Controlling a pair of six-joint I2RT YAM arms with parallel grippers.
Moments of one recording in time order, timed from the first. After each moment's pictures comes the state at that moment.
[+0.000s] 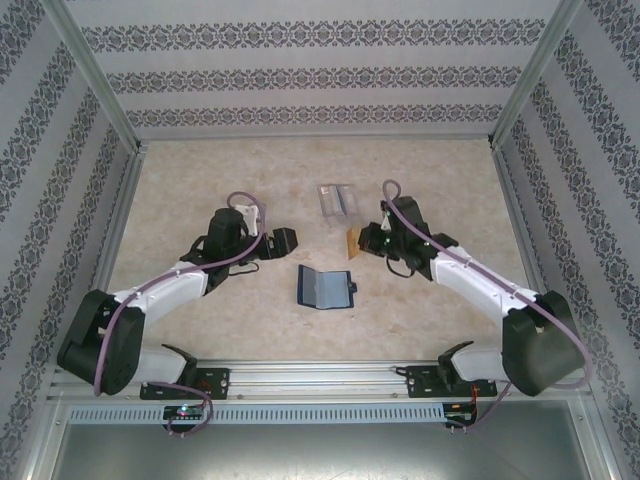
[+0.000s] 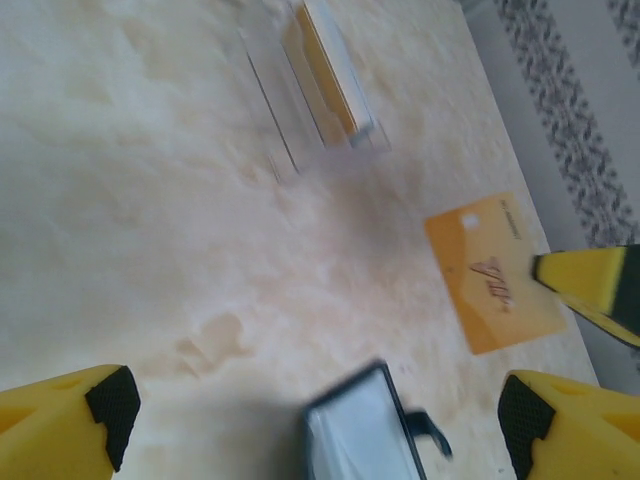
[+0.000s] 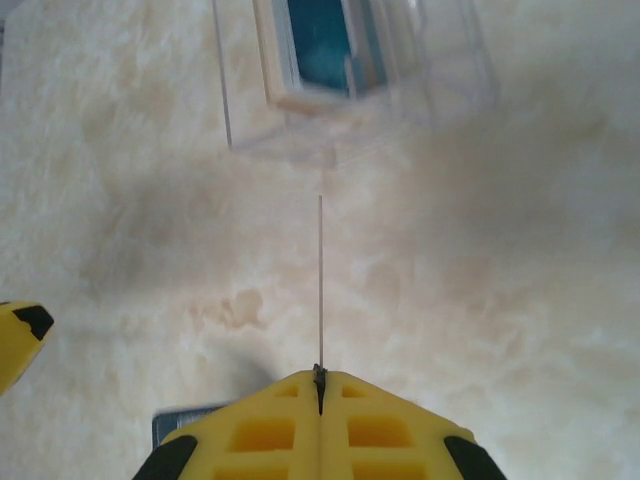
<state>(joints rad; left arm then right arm) -0.40 1.33 0.63 0.13 0.41 -0.61 0.47 1.30 0.75 -0.23 -0.22 0.76</state>
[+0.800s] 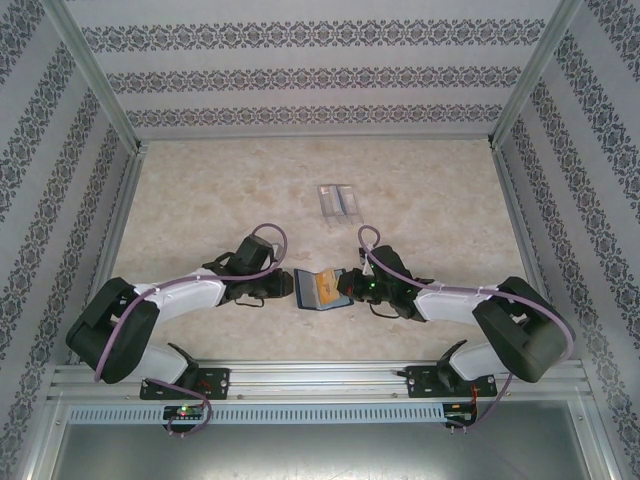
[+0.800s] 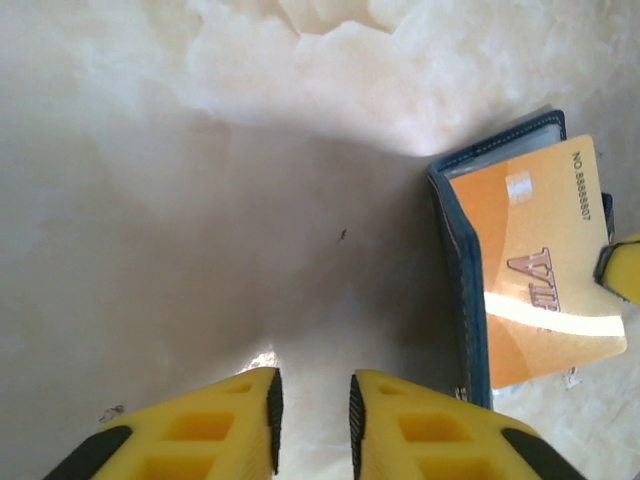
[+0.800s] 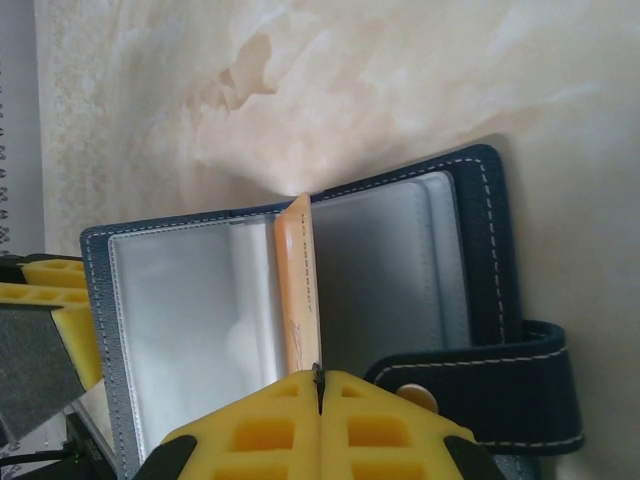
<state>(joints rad) -0.58 1.42 0.61 -0.16 0.28 -0.64 0.65 1.41 0.40 0.29 -0.34 0.97</state>
